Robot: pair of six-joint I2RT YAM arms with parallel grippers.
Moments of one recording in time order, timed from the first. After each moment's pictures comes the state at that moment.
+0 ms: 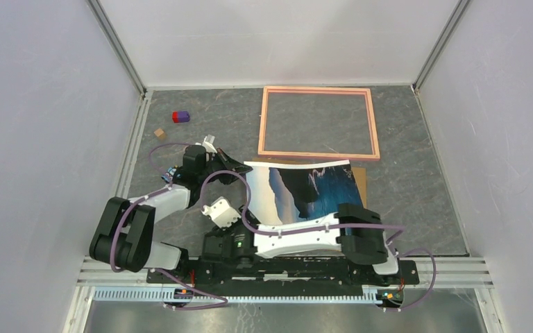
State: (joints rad) left arm -0.28 1.40 0.51 0.41 0.52 -1.08; right arm 1.54 1.98 1.54 -0.82 0.80 0.72
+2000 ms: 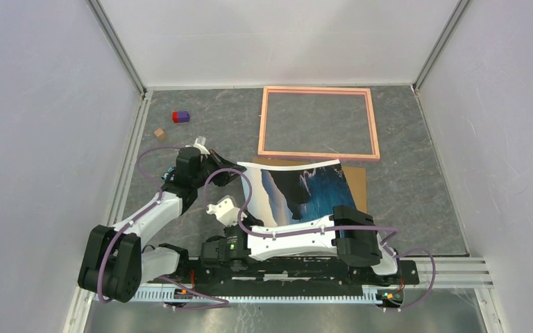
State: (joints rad) left arm -0.28 1.17 0.51 0.18 0.42 -1.11; right arm 1.57 2.07 1.70 -1.20 0.94 0.93
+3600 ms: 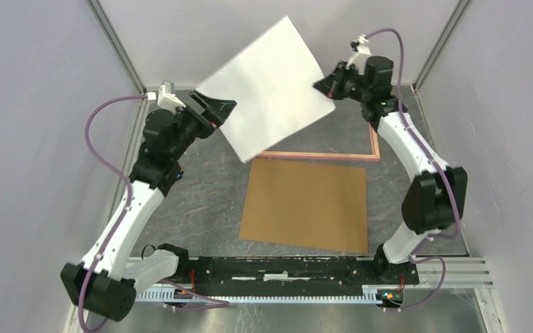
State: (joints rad) left arm -0.29 1.00 1.02 -0.09 0.14 -0.89; right arm 0.28 1.62 1.50 -0.04 -0.44 0.44
